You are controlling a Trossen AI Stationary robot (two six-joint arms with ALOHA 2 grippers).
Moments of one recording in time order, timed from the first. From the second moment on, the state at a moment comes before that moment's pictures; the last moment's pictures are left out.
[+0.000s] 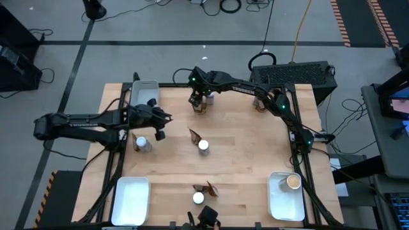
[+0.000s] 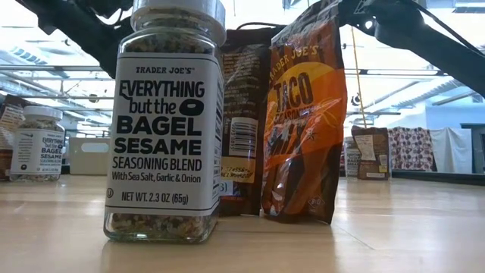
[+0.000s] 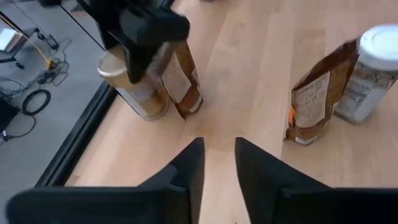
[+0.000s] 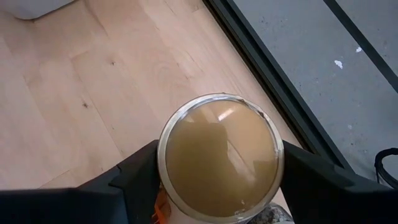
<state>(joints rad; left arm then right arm) 0.19 0.88 0.56 -0.27 -0.21 0.14 -0.45 2.32 2.10 -0.75 0.10 0.08</state>
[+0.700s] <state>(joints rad) 0.19 0.75 0.56 -0.35 -0.21 0.14 -0.45 2.31 2.36 -0.90 0.10 0.08</state>
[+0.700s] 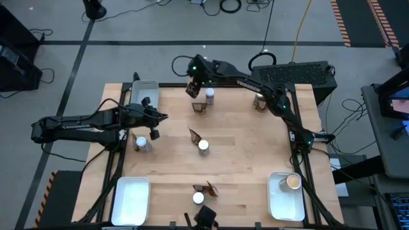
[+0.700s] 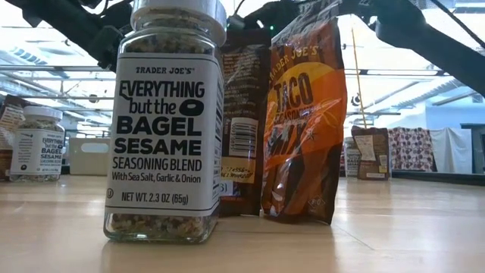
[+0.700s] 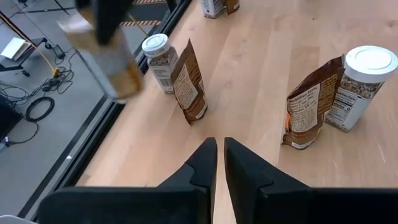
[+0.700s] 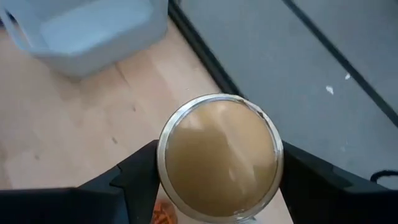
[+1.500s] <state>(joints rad) 0.15 0.75 0.56 -0.35 -0.19 0.12 -0.23 2.02 2.34 -1.27 -0.06 0.17</state>
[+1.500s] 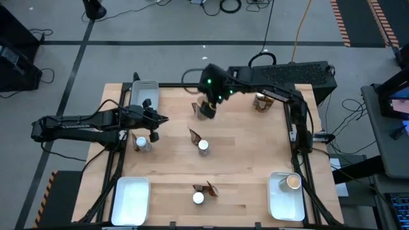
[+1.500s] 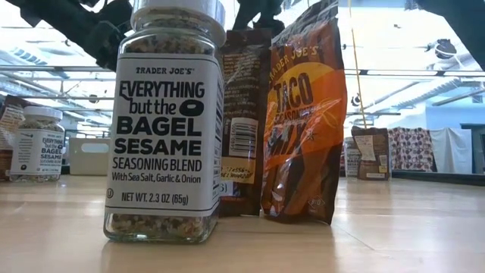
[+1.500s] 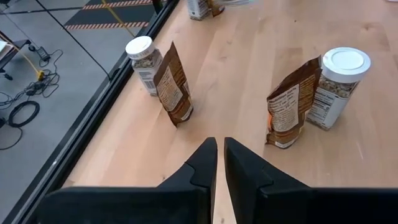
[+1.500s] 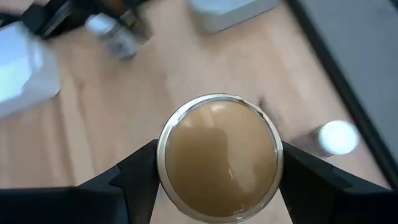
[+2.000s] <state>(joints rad) 0.15 0.75 0.56 -0.35 -0.16 0.08 0.08 2.00 2.34 -1.43 -0.08 0.24</state>
